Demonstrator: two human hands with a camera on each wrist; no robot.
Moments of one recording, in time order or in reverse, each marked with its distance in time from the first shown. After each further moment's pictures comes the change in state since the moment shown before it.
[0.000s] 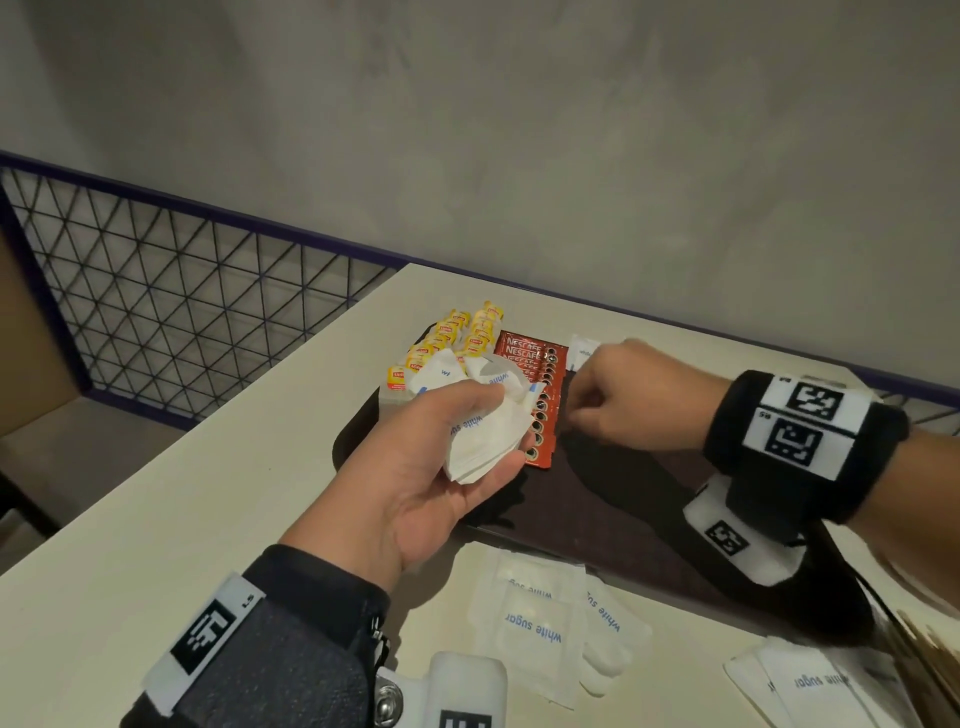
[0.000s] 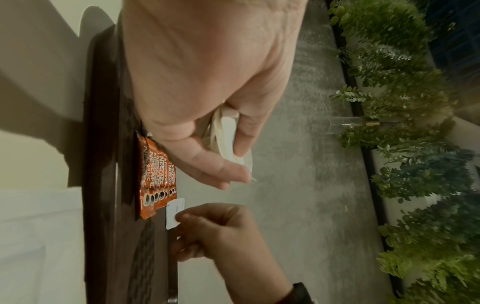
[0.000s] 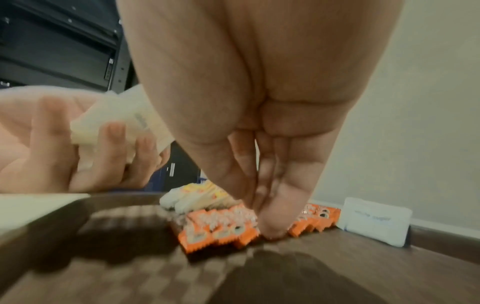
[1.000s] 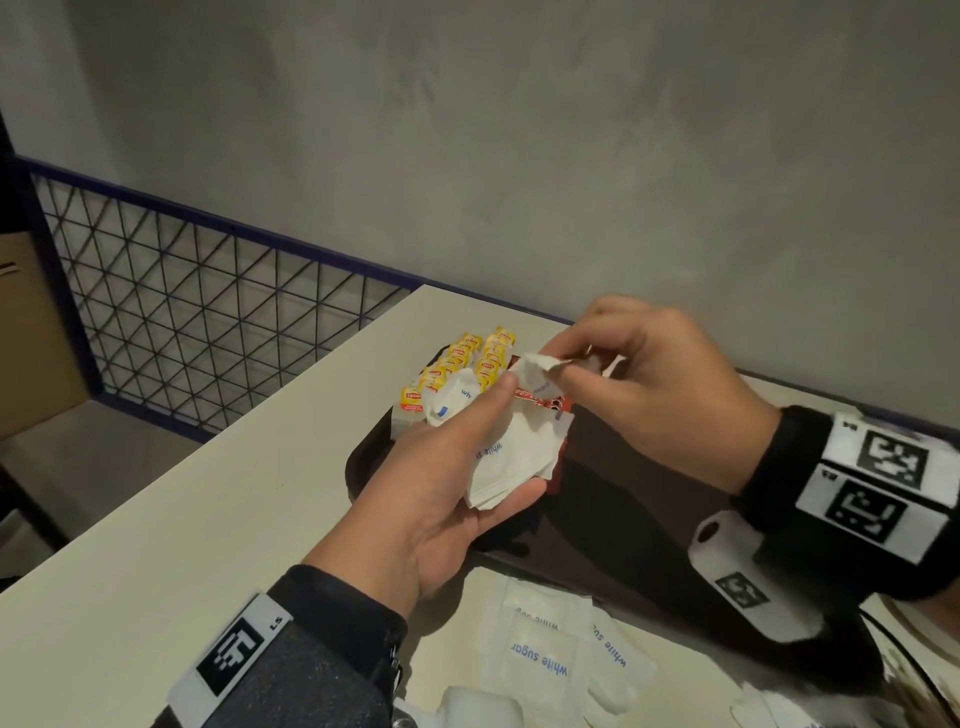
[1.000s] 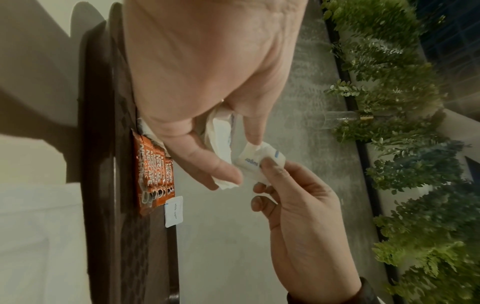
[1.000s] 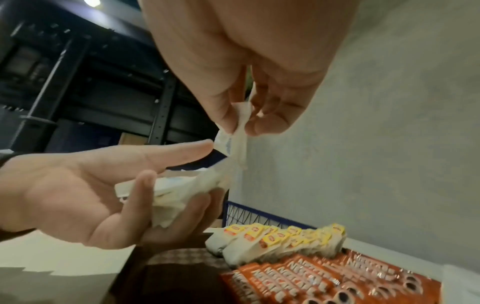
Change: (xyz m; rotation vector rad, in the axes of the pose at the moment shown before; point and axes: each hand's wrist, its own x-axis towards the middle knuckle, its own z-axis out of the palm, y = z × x) left_hand 0.000 -0.003 0.004 0.039 0.019 0.123; right_hand -0.022 -0.038 -0.024 0.310 0.542 -0.237
